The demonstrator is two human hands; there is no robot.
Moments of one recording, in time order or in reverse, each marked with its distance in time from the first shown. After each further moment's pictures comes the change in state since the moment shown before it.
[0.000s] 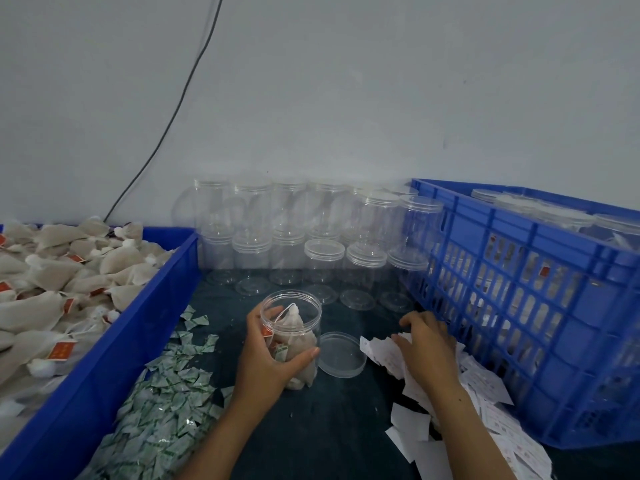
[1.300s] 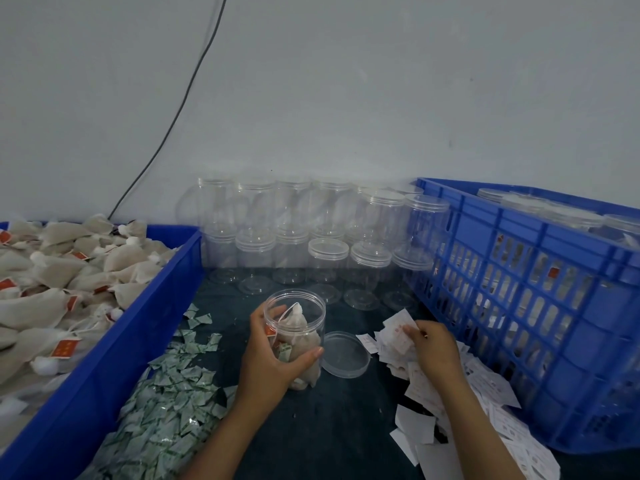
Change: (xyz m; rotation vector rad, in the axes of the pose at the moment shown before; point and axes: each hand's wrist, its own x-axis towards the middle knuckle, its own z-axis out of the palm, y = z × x) left_hand -0.001 -0.001 0.000 -0.004 0.006 -0.015; right_hand 0.007 0.003 0.001 0.542 -0.045 0.124
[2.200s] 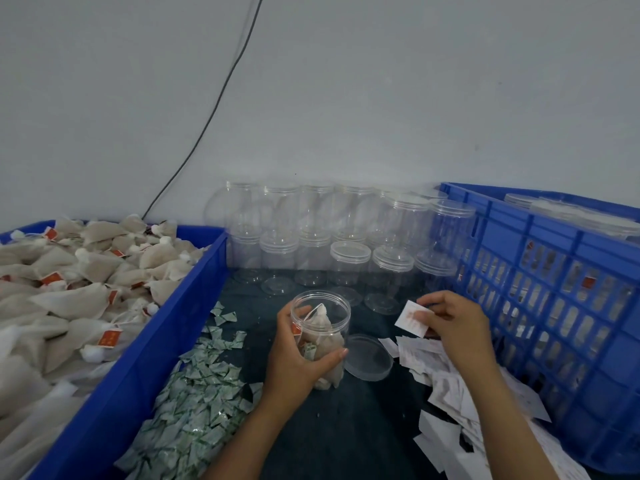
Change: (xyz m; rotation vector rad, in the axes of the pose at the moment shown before) left_hand 0.000 0.004 0.001 -0.005 0.003 -0.042; right_hand -0.014 -0.055 -0.022 0.297 0.035 -0.117
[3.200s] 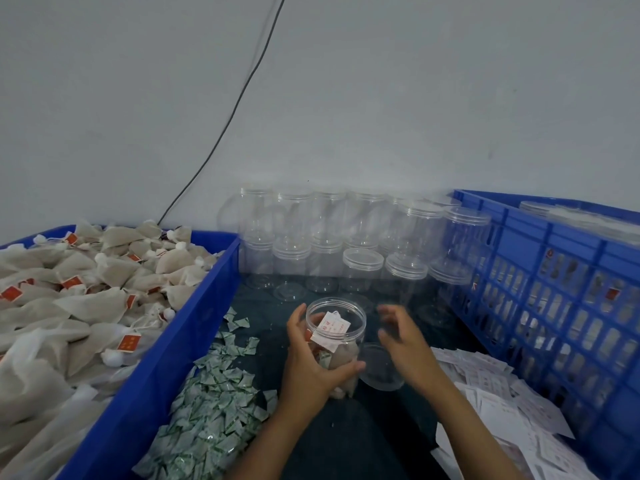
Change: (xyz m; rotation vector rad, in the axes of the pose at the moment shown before) left_hand -0.001 0.001 0.000 0.006 -0.019 -0.032; right_hand -0.015 0.005 0.070 -0.175 -0.324 -0.137
